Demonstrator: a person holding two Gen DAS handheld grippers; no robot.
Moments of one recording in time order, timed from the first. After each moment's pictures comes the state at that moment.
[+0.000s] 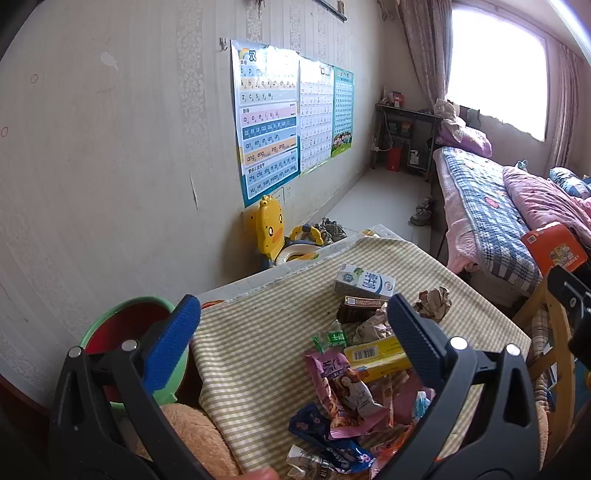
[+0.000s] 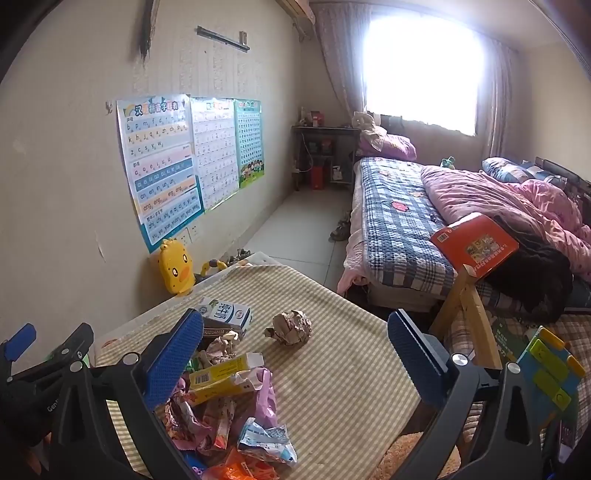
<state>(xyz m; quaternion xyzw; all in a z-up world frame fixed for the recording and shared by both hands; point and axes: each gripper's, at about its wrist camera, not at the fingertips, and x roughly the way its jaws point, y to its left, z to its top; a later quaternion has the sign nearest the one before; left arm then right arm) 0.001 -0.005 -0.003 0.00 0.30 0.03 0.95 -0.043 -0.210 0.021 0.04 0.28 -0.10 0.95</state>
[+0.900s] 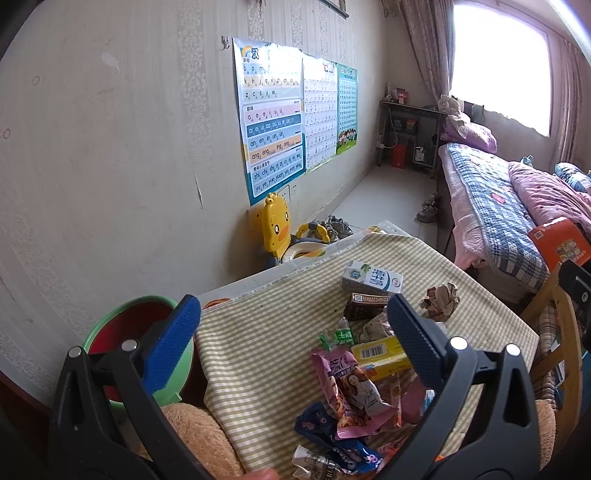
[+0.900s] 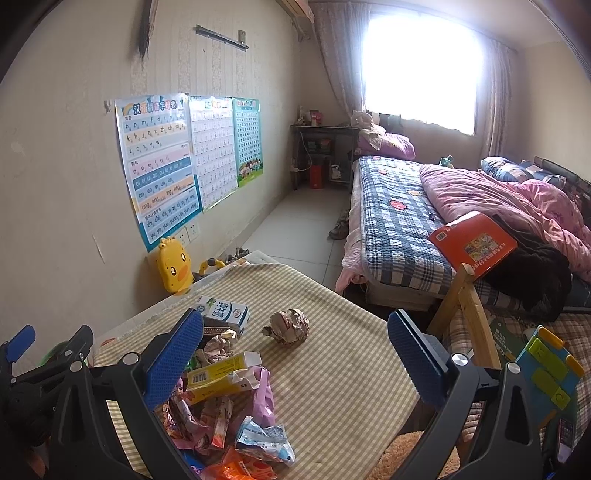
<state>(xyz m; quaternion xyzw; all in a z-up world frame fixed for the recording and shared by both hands) 0.004 -0.006 -0.011 0.01 0.30 0.04 0.95 -0.044 -0.213 0.021 0.04 0.28 -0.10 0.95</state>
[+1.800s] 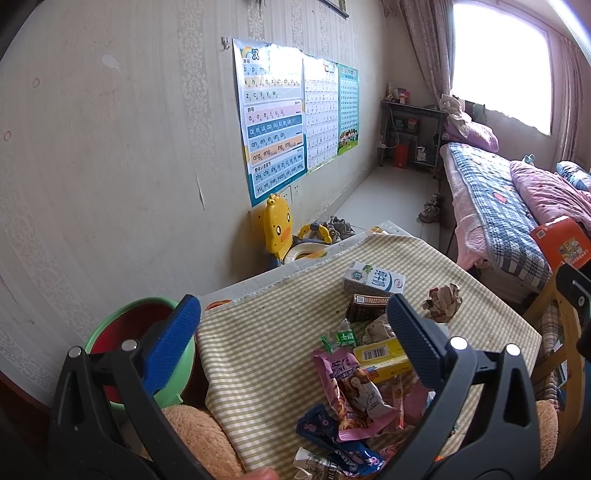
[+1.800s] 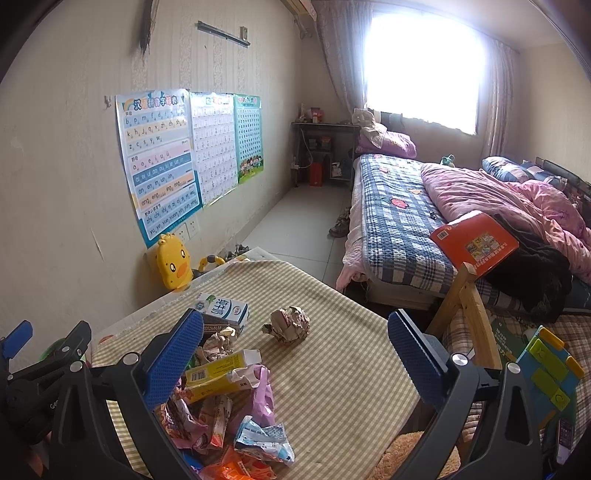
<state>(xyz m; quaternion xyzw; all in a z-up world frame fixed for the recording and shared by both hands) 0.006 -0.008 -0.010 0.02 0.30 0.04 0.95 -0.041 -0.213 0.014 0.04 0.28 -0.10 0.95</state>
